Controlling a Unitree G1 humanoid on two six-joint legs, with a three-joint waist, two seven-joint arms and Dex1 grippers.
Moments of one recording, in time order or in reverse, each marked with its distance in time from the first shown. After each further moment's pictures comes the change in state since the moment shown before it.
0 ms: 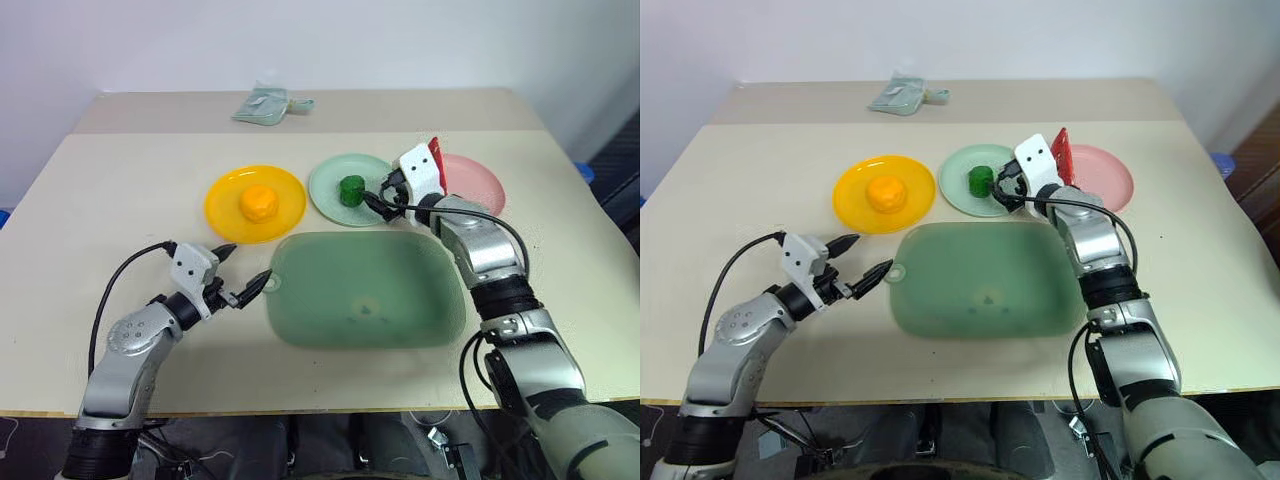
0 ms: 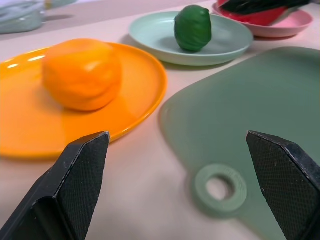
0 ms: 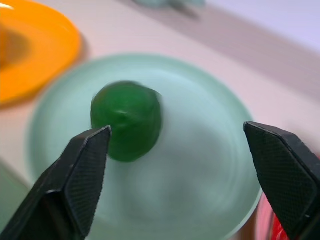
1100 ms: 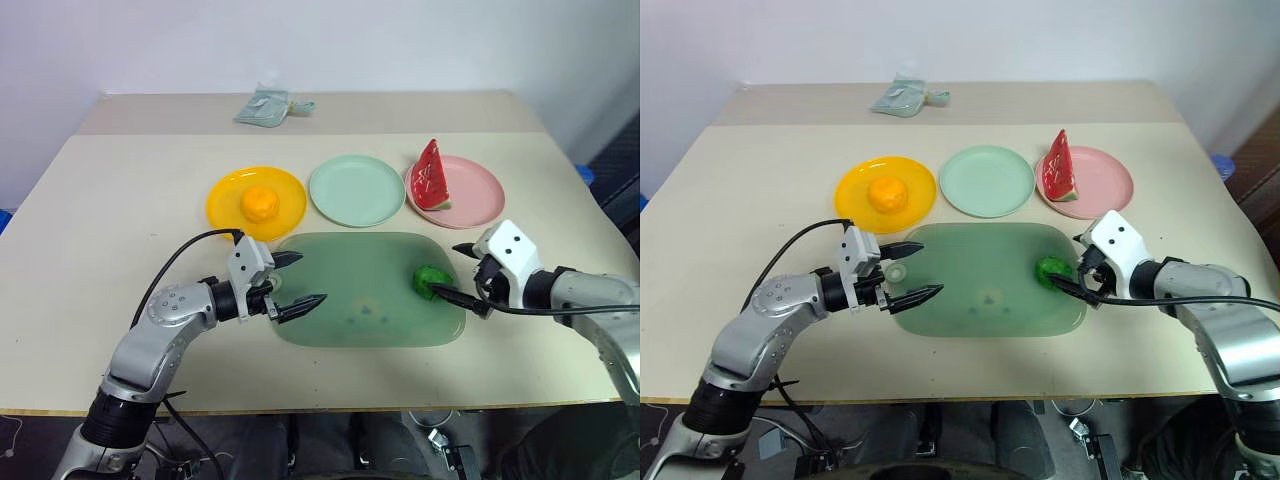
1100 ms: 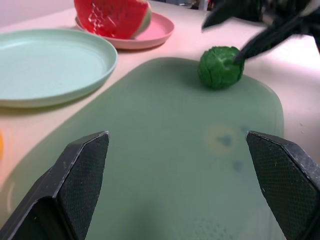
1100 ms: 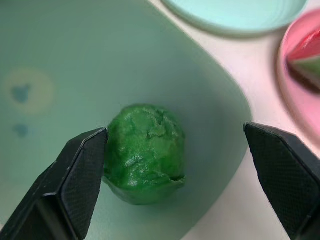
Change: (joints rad) left arm -0.220 0.049 -0.222 -0.067 -0.059 0.189 -0.243; right arm 0.591 -0.406 -0.184 -0.677 0.246 0.429 0.161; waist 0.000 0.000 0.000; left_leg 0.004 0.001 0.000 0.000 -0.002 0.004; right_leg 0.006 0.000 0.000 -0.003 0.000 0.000
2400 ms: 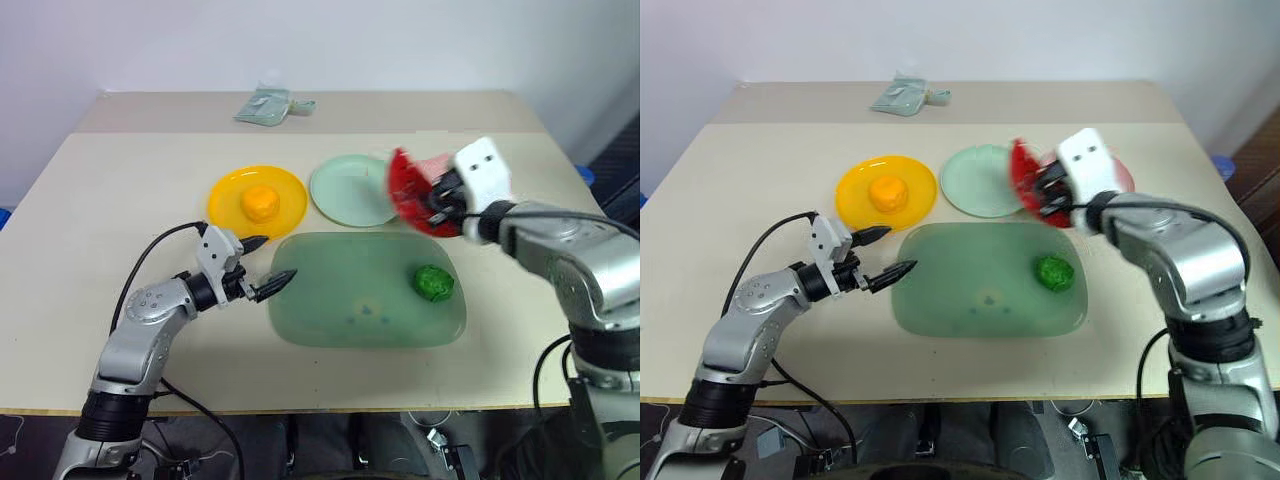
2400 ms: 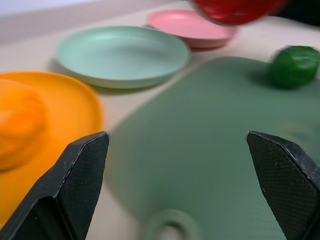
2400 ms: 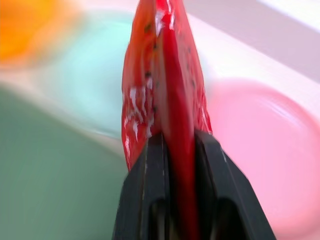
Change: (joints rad) left arm 0.030 -0.007 0.100 0.125 0.017 -0.092 0.015; right arm -0.528 0.118 0.118 0.257 0.007 0.248 -0.441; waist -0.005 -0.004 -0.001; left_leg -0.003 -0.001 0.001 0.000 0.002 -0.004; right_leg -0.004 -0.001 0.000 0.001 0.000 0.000
